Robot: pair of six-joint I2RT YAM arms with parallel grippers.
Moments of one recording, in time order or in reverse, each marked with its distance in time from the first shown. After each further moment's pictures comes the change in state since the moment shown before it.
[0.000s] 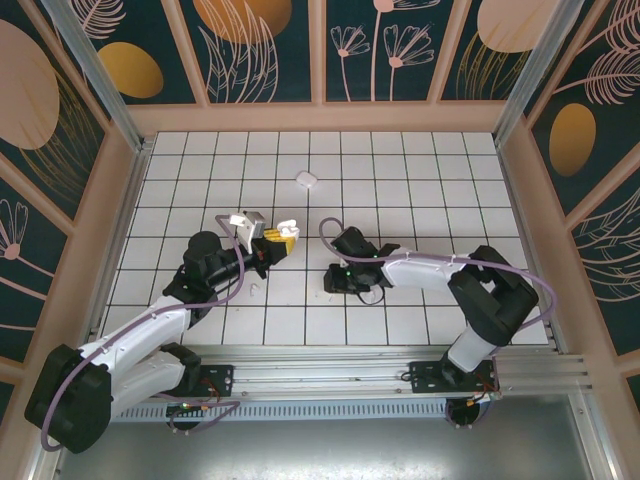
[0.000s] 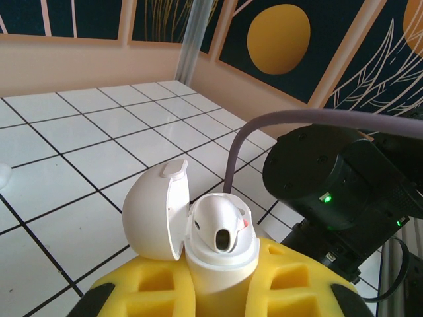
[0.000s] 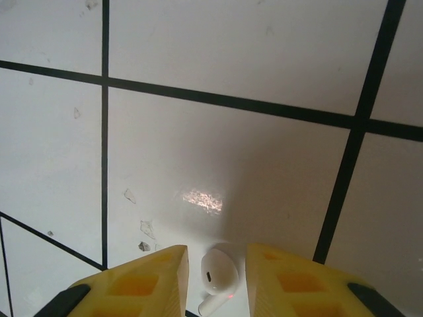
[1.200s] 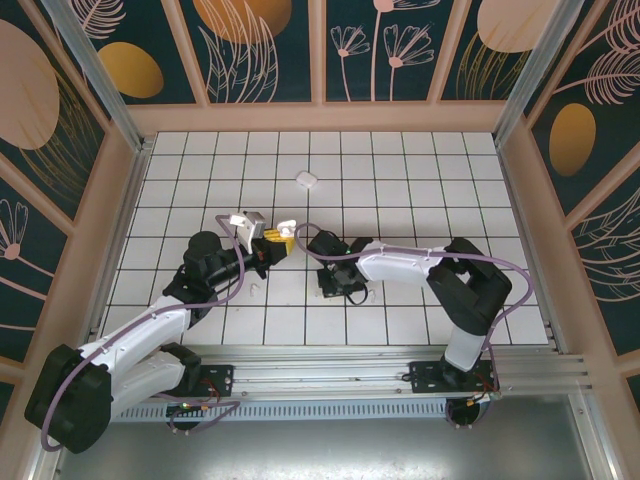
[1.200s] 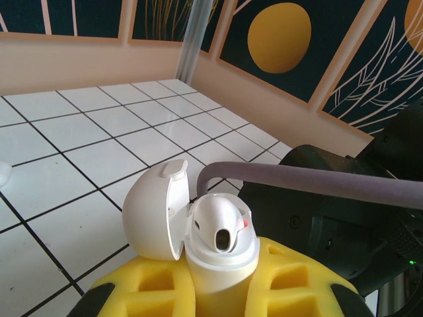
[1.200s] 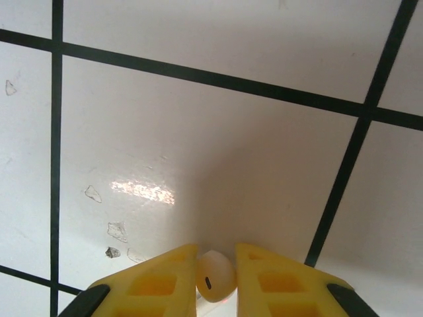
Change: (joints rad) left arm 0.000 0.000 0.000 -0.006 -0.001 0.004; right arm 0.103 0.128 0.215 -0.286 0.196 -0.027
